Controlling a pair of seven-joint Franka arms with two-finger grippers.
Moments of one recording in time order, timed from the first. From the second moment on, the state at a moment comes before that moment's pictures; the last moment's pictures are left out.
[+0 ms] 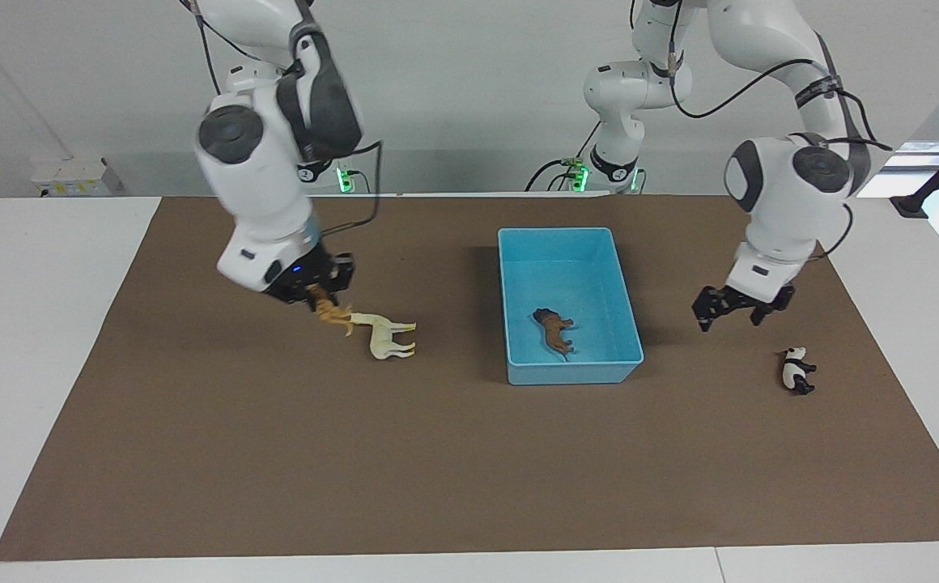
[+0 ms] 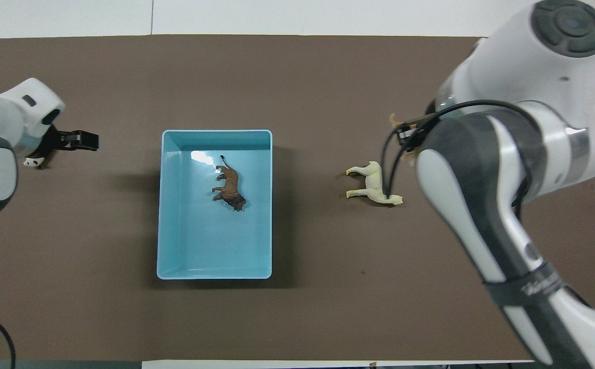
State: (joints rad) left arm 0.12 0.15 -0.08 -1.92 0.10 2.20 0.07; right arm 0.39 0.26 -0.05 -1.46 0.07 1.69 0.14
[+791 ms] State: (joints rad) left arm 0.36 0.38 -0.10 -1.92 0.10 2.49 0.44; right arm 0.84 0.68 -0.06 -1.09 0.06 1.81 0.81
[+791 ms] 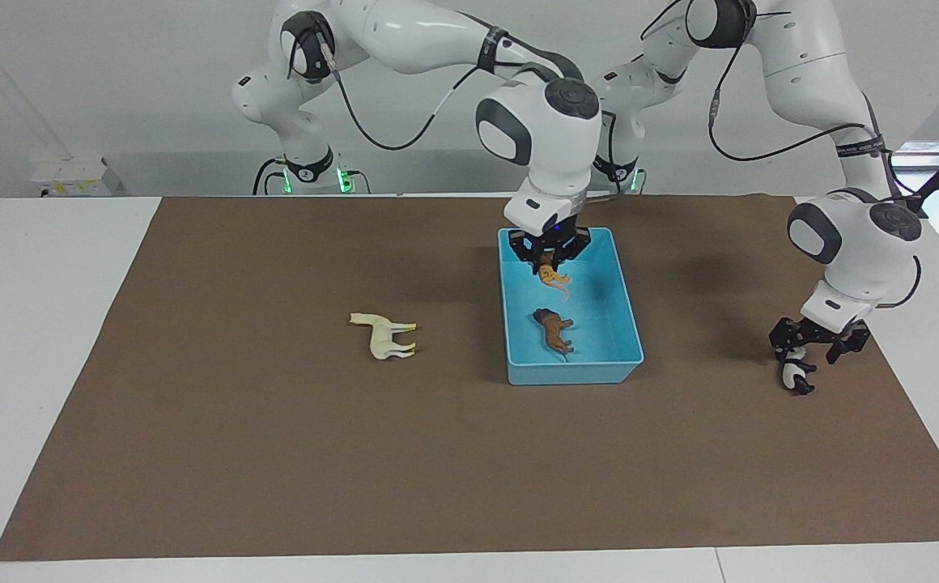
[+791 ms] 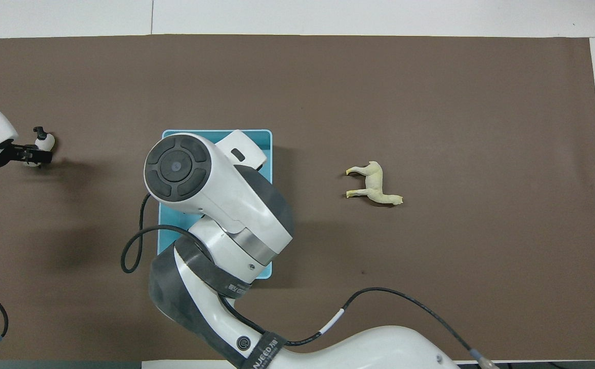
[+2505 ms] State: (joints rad) left arm -0.21 0.25 -0.12 -1.67 0.02 1.86 -0.48; right arm 0.49 0.41 -0.11 -1.60 0.05 2.07 0.43
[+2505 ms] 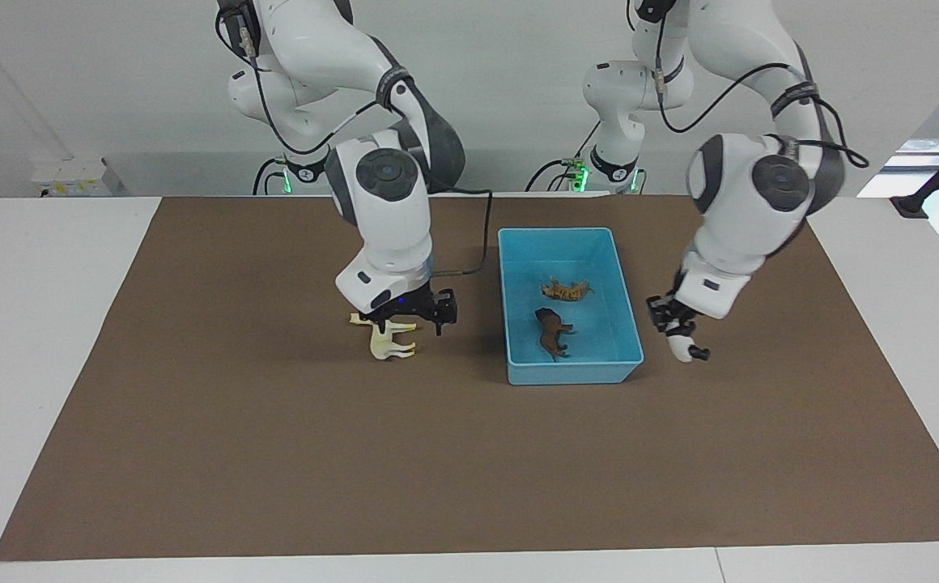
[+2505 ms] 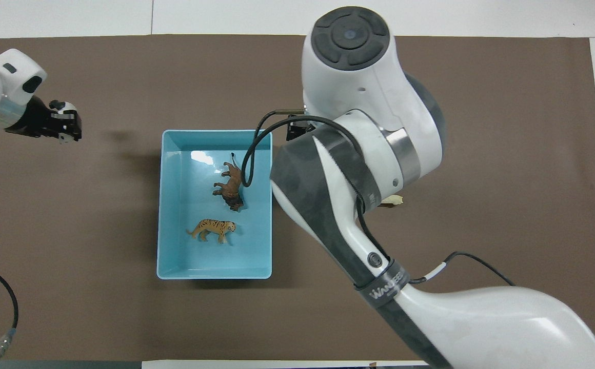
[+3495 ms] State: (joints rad) left arm -0.22 0.00 -0.08 -1.60 0.02 1.51 -0.33; right arm 0.48 0.32 -0.10 -2.11 0.04 2.60 0.36
